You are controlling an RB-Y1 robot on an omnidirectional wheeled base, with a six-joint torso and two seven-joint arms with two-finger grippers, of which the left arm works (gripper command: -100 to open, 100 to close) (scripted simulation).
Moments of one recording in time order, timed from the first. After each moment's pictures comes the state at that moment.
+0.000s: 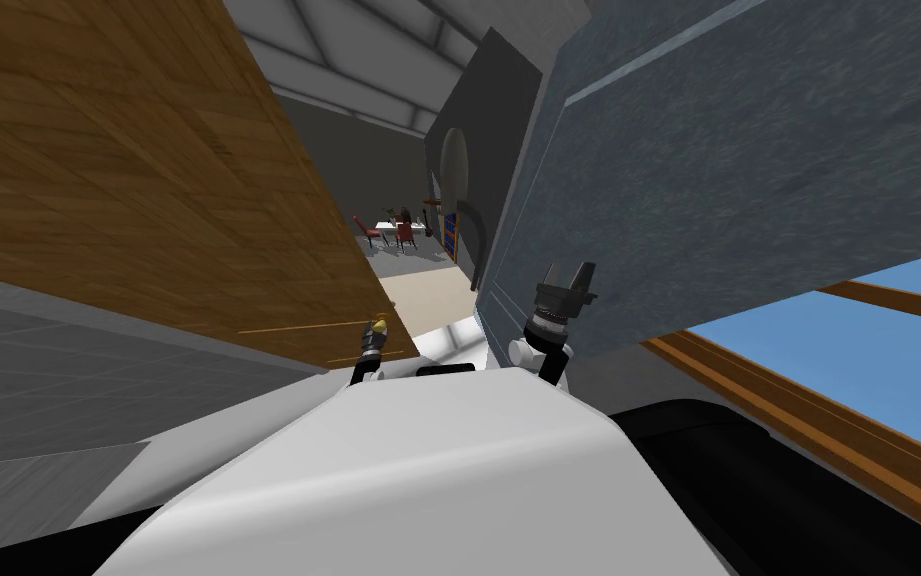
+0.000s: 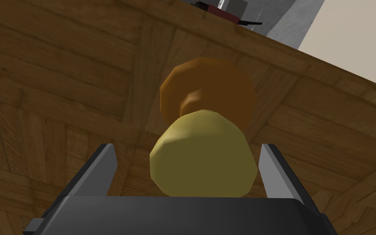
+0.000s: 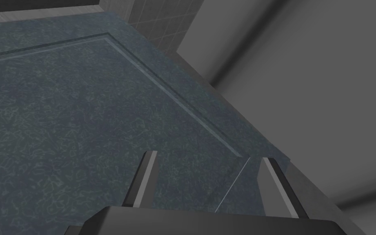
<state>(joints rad) 0.07 0.26 -0.05 -0.81 0.37 -0.83 0.38</state>
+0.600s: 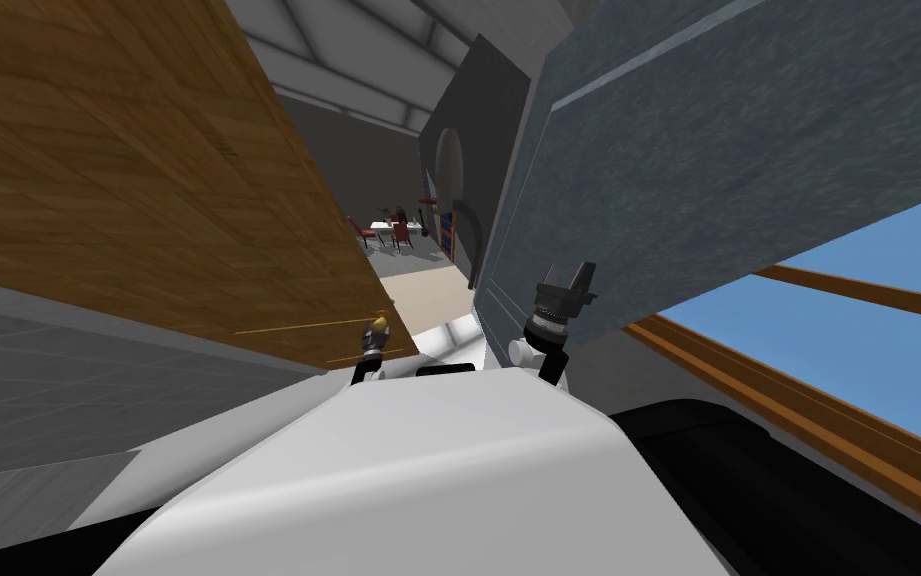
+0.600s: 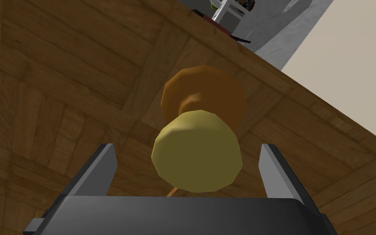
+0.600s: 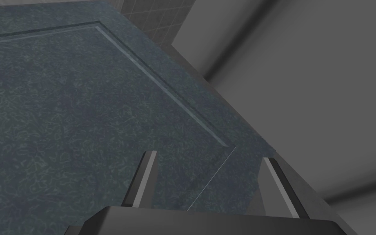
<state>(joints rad) 0.08 0.26 -0.08 -0.84 0.43 -0.82 0.53</state>
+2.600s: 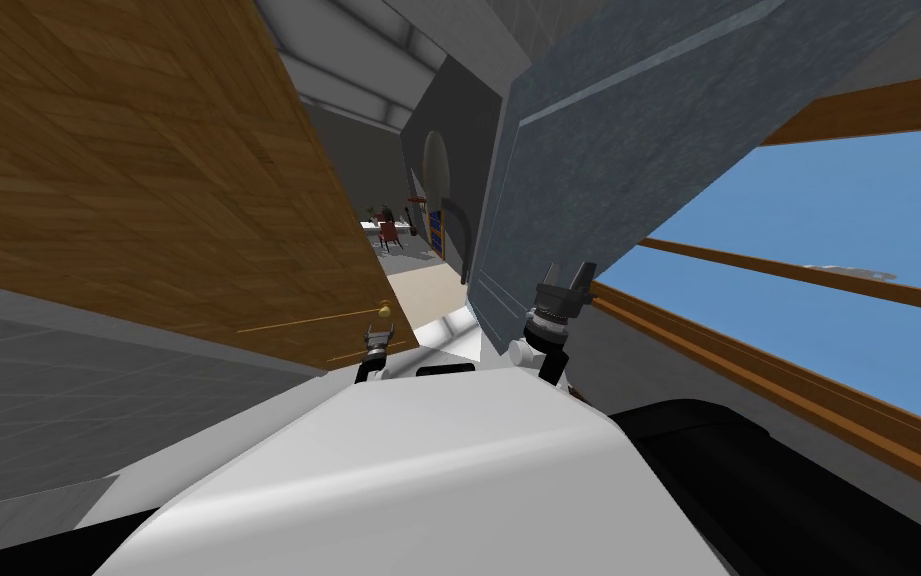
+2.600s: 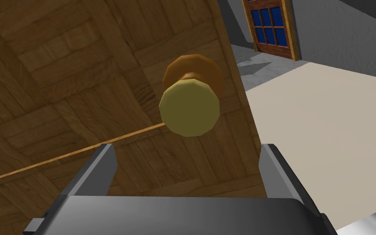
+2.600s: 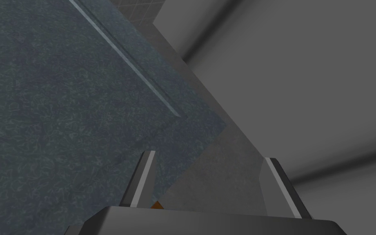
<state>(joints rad) 0.09 0.29 -0.22 -0.88 0.63 -0.83 1.03</state>
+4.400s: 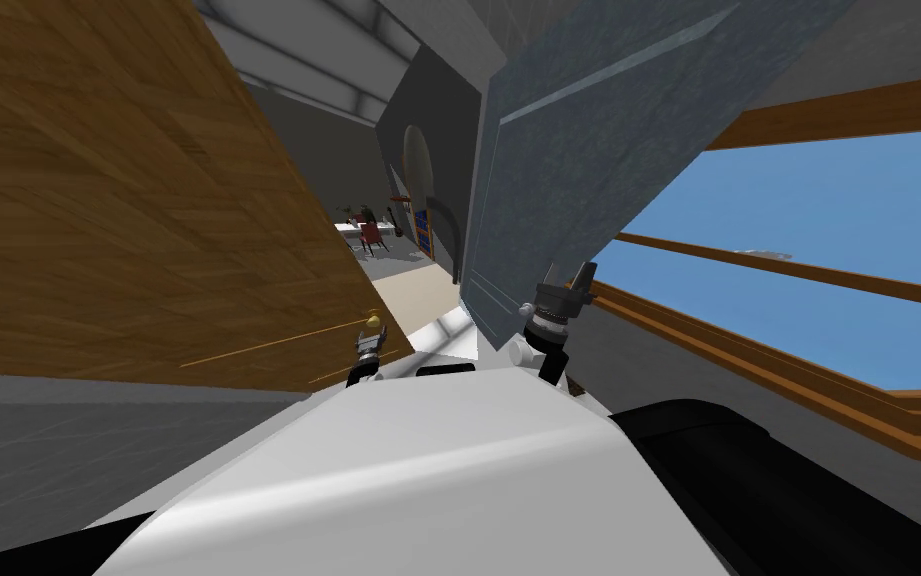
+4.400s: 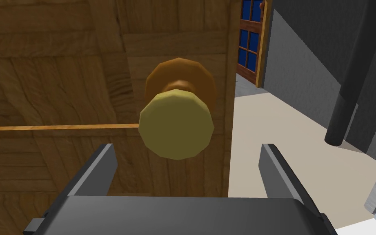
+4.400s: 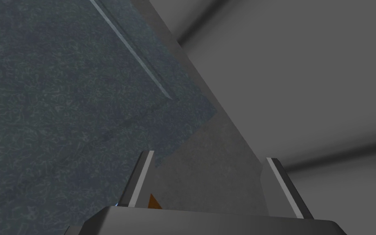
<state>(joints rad) 0.11 0.34 -0.26 -0.86 0.75 -0.86 1.37</state>
